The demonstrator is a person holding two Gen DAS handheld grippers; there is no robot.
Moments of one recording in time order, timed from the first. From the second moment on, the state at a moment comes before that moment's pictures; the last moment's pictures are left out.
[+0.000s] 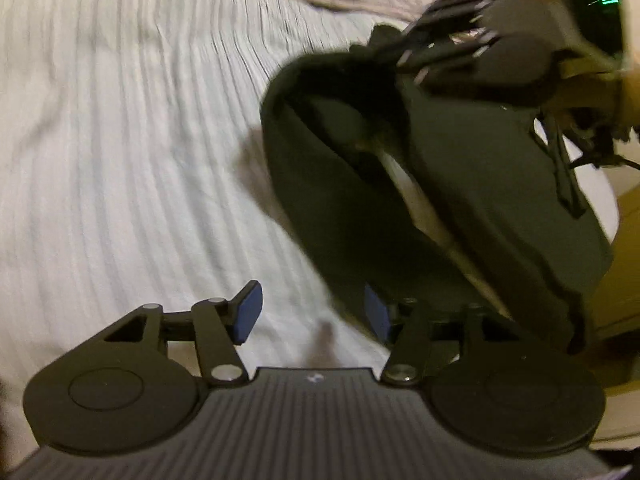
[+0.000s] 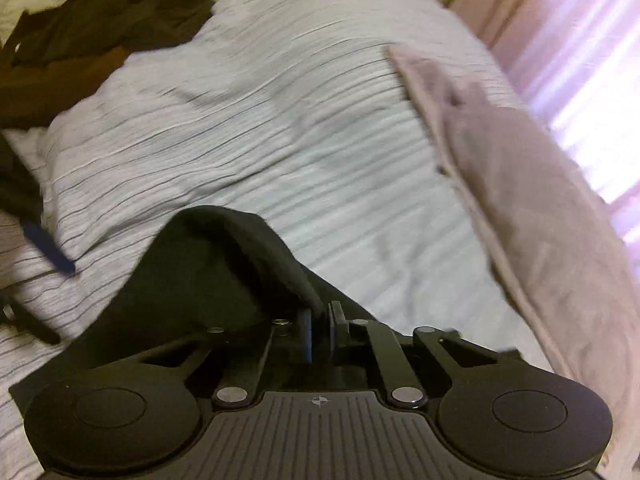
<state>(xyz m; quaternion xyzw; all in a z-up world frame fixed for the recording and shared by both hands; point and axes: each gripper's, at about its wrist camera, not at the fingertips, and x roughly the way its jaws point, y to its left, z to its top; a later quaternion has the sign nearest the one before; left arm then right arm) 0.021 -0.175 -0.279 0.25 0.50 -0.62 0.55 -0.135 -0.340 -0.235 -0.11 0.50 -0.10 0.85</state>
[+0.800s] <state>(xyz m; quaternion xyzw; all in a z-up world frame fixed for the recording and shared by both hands) 0.061 -0.118 -0.188 0.58 0.16 -0.48 0.64 -0.188 -0.320 -0.230 -0.03 0.48 -0.11 0.87</state>
